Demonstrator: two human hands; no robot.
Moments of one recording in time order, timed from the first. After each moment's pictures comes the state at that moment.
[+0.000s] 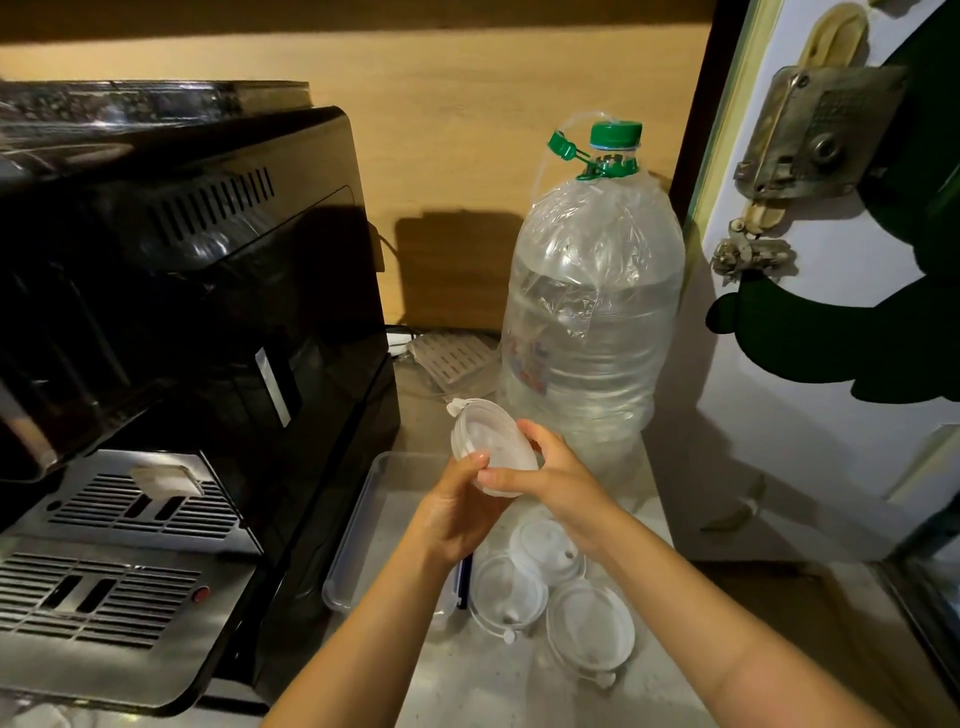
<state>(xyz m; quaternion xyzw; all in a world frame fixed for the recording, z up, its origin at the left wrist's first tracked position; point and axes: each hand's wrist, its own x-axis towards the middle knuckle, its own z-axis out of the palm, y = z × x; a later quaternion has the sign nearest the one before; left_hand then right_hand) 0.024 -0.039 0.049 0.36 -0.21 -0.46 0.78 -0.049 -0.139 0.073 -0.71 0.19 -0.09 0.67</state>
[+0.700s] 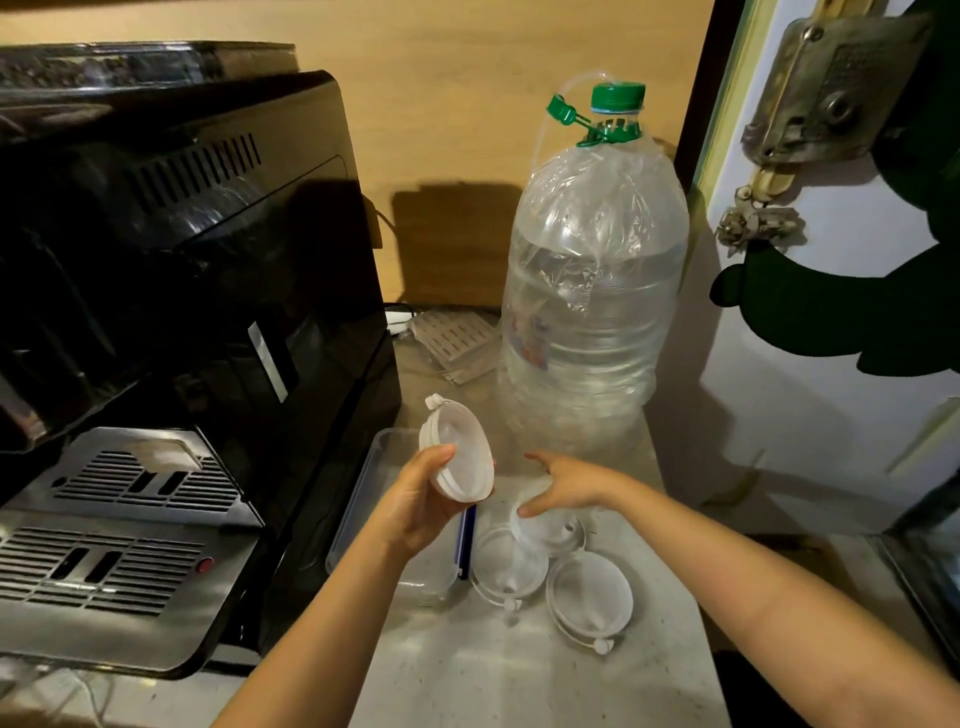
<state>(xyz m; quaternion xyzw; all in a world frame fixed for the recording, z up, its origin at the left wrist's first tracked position) 0.038 -0.007 0.027 0.47 -0.15 -0.43 0.76 -0.033 -0.191 0.017 -0.88 0.22 0.20 0.38</state>
